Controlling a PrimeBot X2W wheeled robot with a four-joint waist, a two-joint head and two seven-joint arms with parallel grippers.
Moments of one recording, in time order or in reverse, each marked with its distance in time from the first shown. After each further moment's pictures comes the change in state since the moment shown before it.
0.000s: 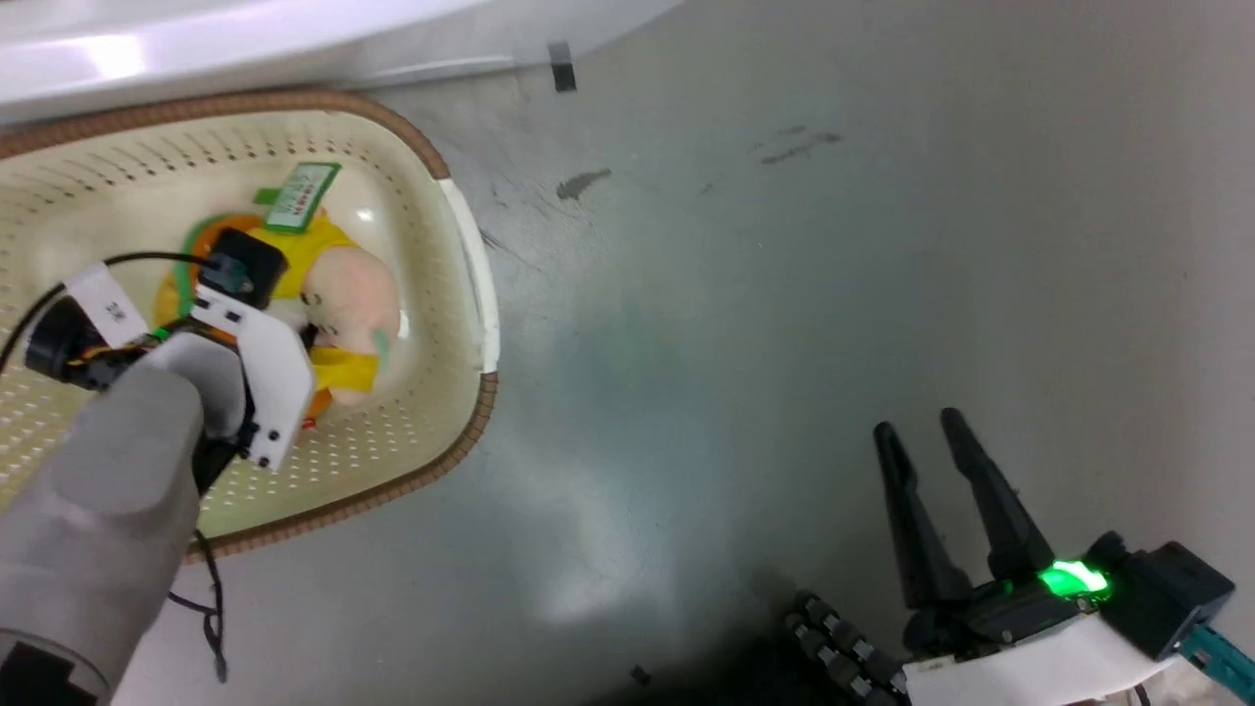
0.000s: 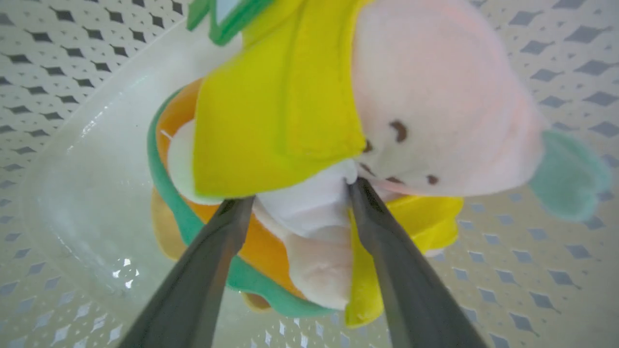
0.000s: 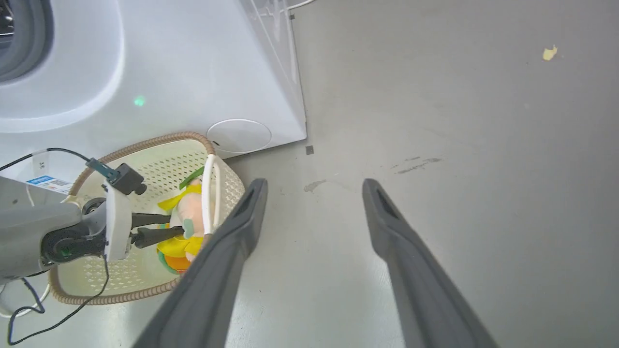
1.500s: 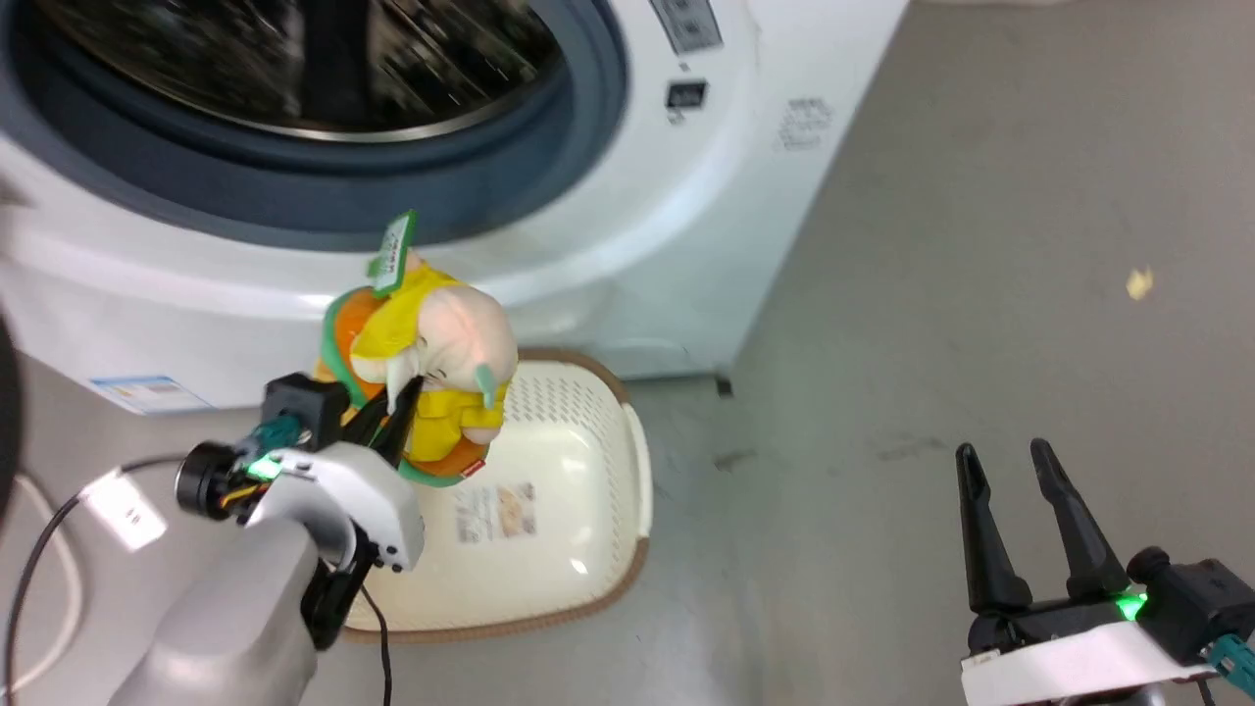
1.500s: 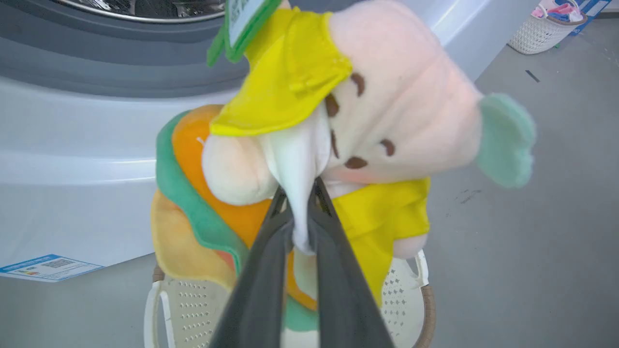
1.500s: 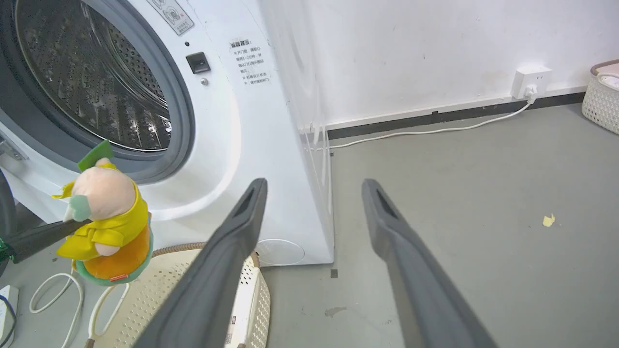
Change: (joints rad) left arm 0.271 -0.112 0.092 -0.163 -0.193 0.037 -0.388; right arm 0.000 0.000 -0.151 0.125 -0.149 0.000 -0.030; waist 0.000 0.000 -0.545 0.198
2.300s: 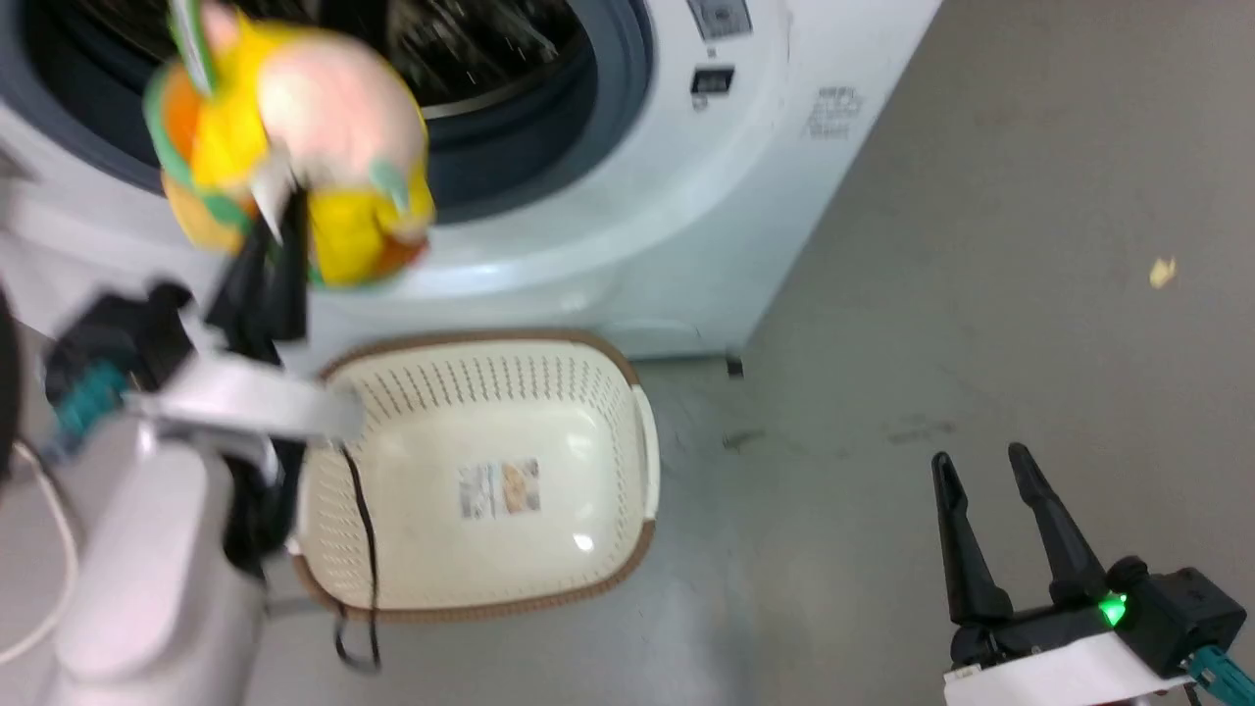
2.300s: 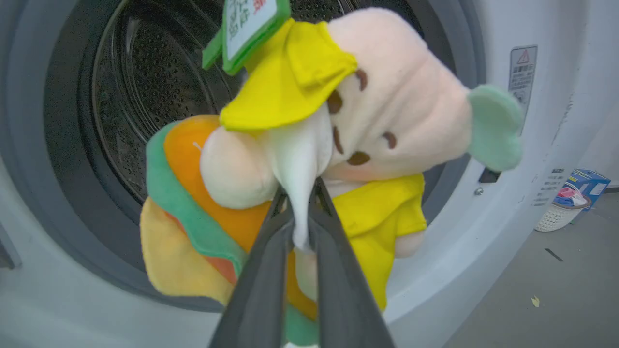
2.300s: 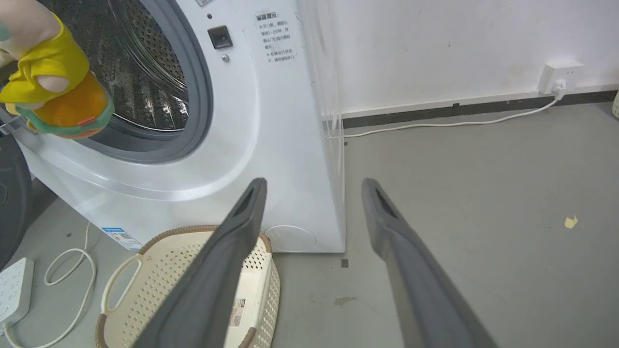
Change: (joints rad) left arm 0.170 -0.044 0.522 -0.632 0.242 0.024 0.000; right arm 0.028 0.000 0.034 -0.035 -0.035 0.000 0.000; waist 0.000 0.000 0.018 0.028
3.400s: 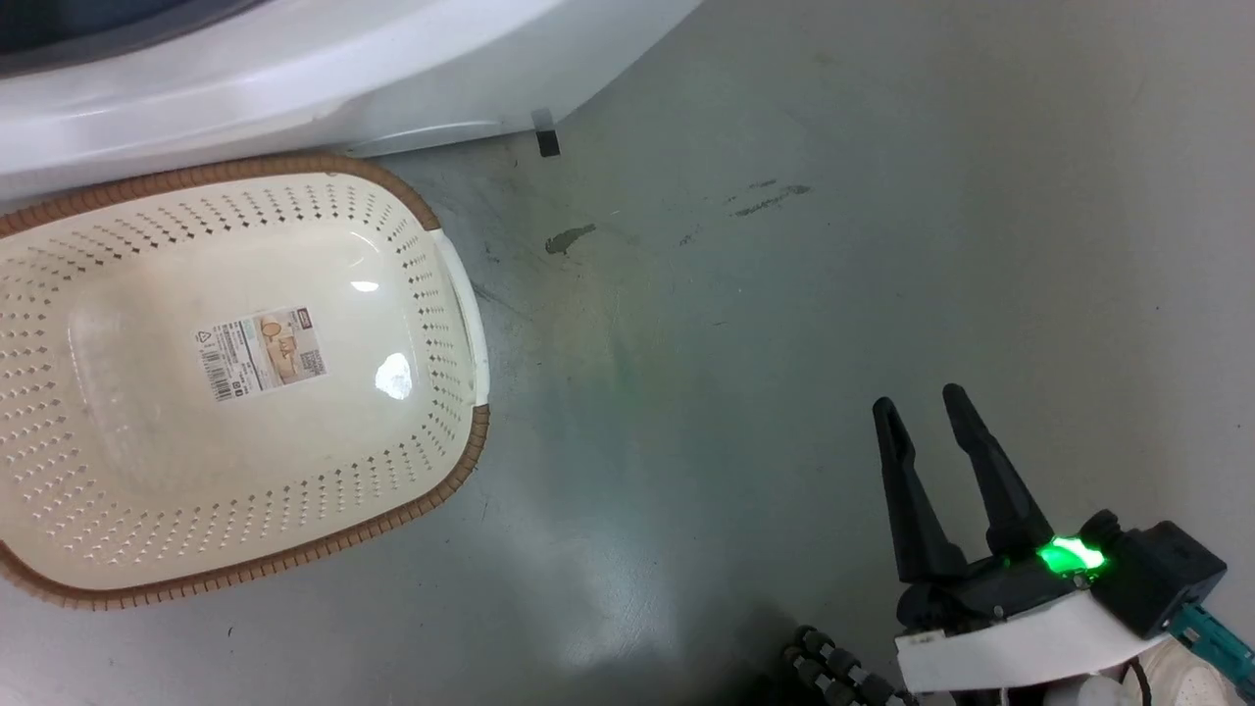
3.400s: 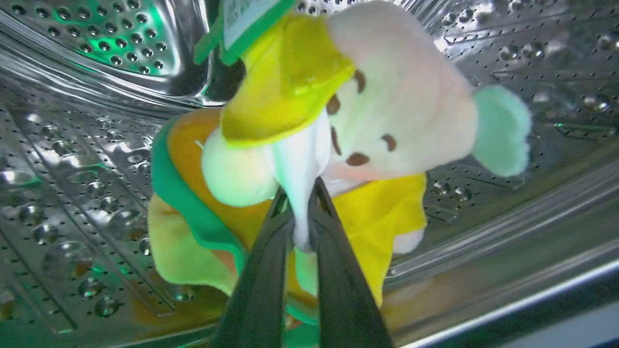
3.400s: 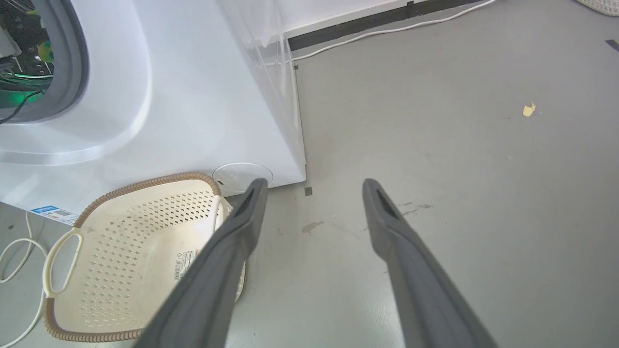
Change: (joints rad) left arm -0.949 0.342 -0.235 0.605 0.013 -0.082 0.397; right arm -0.079 0.000 0.124 -0.055 0.161 0.000 0.000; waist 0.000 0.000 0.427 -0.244
